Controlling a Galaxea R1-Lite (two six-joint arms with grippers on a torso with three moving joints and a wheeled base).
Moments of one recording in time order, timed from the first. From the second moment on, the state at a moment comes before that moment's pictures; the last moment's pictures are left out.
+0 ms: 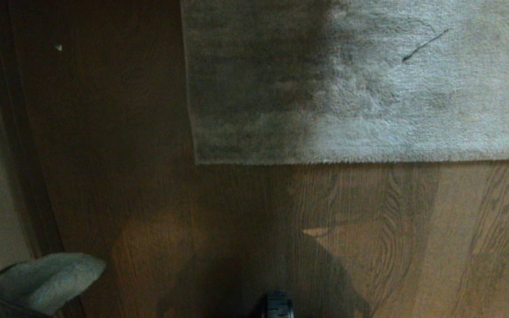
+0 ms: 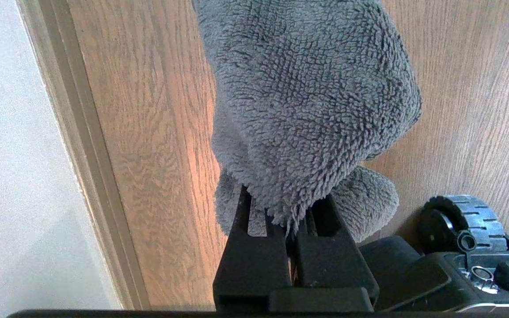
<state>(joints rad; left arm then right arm) 0.00 0.00 -0.02 0.04 -0.02 -0.01 0.03 0.69 -0.02 -0.71 -0.07 0.05</state>
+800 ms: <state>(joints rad) 0.00 0.00 -0.02 0.04 -0.02 -0.01 0.00 0.01 0.00 -0.01 -0.01 -0.04</state>
